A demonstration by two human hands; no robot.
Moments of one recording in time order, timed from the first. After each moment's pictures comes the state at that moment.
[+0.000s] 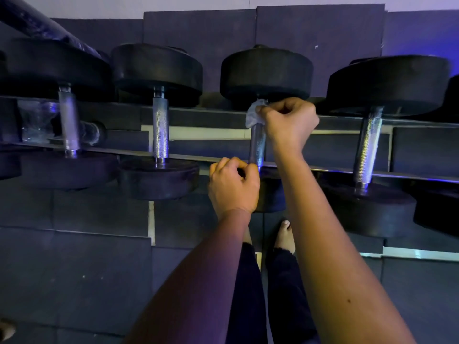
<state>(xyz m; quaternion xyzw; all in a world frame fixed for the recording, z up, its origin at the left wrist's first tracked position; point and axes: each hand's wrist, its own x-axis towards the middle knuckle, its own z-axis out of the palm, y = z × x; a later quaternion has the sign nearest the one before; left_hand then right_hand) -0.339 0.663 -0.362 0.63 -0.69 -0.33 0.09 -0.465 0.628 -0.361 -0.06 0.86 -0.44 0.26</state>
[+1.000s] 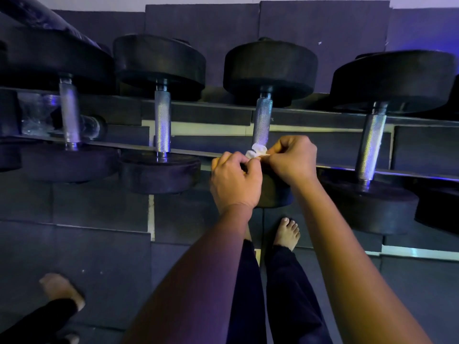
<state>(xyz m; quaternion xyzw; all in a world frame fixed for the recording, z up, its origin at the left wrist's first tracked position) -0.339 0.663 -0.362 0.64 -0.69 -0.33 0.08 -0.451 0.688 -0.364 -0.16 0.86 -0.28 0.41</state>
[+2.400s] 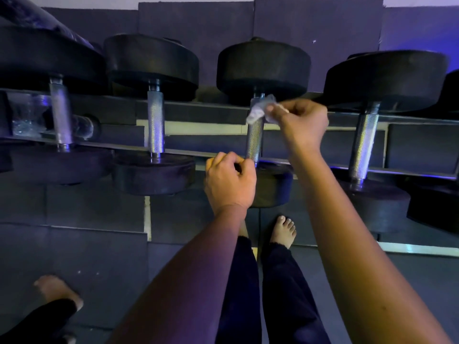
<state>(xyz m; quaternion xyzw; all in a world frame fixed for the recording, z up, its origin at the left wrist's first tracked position) -0.340 0.664 -0.360 0.64 -0.69 -0.35 0.07 -0.482 0.651 -0.363 -0.06 0.83 -0.45 0.32</state>
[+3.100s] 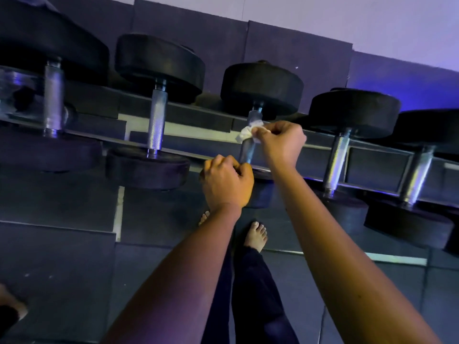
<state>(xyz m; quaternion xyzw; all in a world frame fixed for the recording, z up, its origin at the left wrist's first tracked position) -0.339 0.661 -0.356 0.63 -0.69 -0.35 0.04 -0.456 0.646 -0.341 -0.12 0.88 -0.36 0.29</state>
